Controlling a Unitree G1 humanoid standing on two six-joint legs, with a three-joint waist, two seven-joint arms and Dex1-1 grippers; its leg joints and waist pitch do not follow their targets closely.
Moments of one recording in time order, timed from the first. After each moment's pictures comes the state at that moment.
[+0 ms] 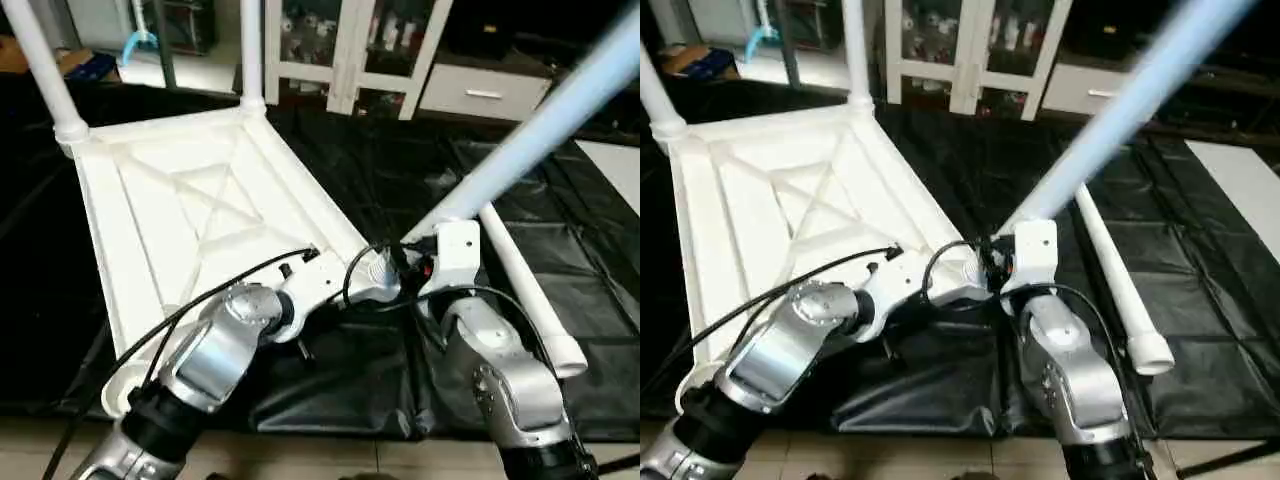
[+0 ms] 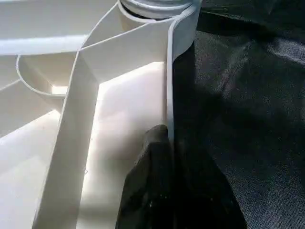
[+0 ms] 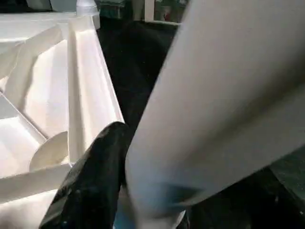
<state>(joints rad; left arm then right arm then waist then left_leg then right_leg) -0.43 0.28 -0.45 -0.08 0.21 0.82 -0.74 -0.19 -0.14 0.10 -0.09 0.22 0.48 0.01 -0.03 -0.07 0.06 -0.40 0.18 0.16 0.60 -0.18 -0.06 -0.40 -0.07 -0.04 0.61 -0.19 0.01</state>
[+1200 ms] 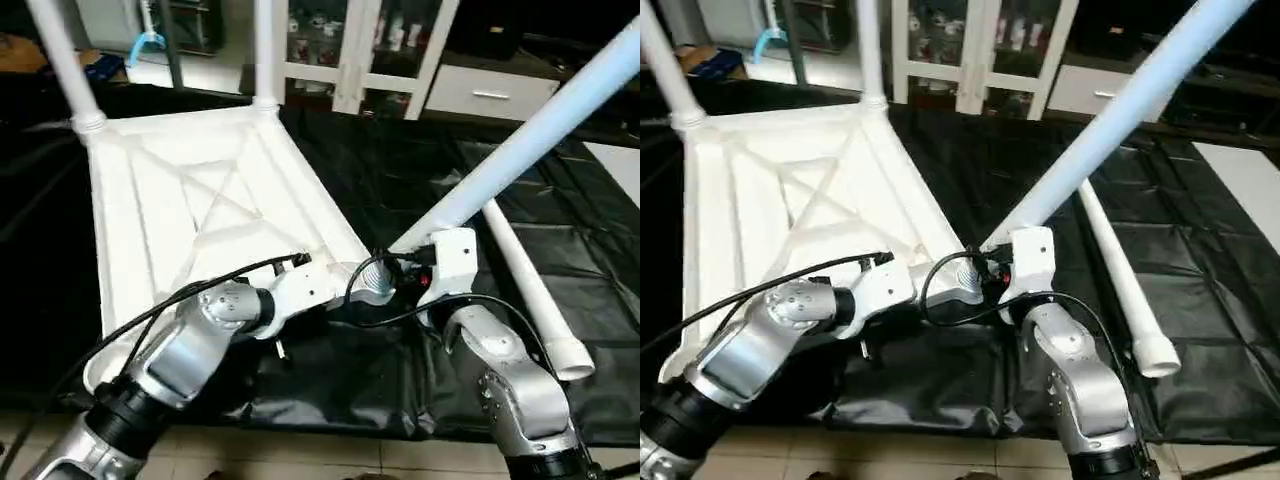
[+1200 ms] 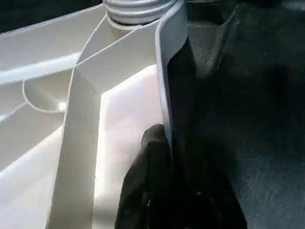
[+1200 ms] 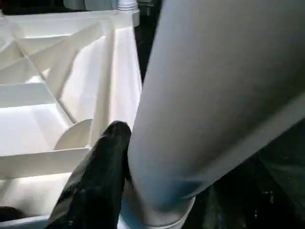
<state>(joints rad) -0.43 0.46 -0.49 0.01 0.18 0.43 -0.82 -0.16 -0.13 0.09 -0.11 0.28 0.44 0.13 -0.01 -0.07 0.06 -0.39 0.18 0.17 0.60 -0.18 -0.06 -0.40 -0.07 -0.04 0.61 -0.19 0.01</state>
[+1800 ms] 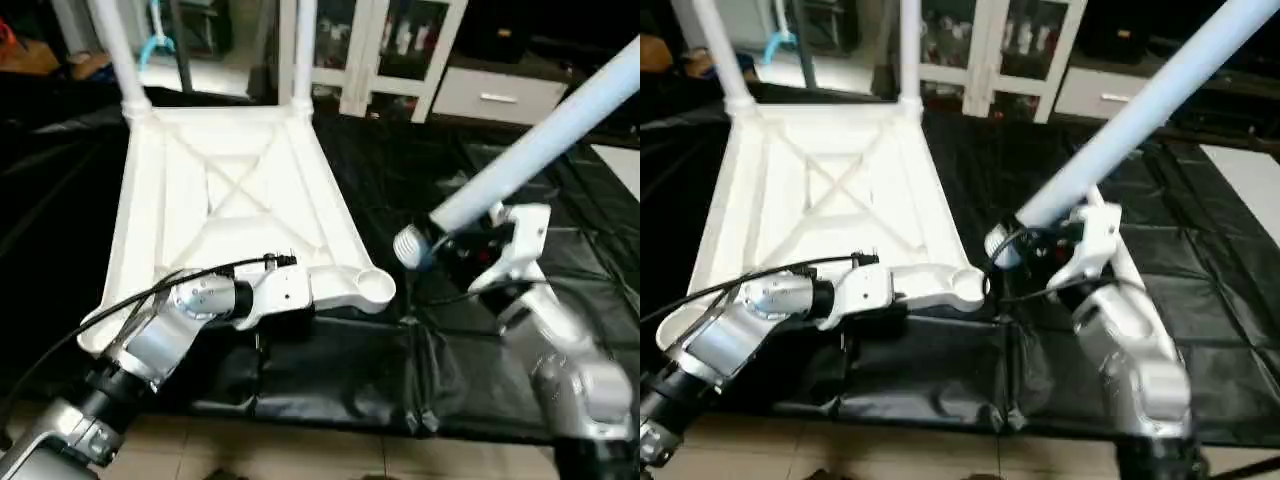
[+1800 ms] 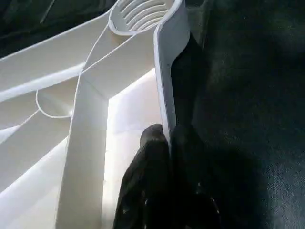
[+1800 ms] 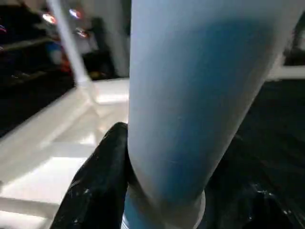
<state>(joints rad) -0.49 0.51 -0.47 0.29 0.13 -0.01 -0.90 -0.24 -0.25 -0.13 -0.09 0.54 0.39 0.42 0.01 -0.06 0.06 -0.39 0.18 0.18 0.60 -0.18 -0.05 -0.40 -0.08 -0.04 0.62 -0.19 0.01</state>
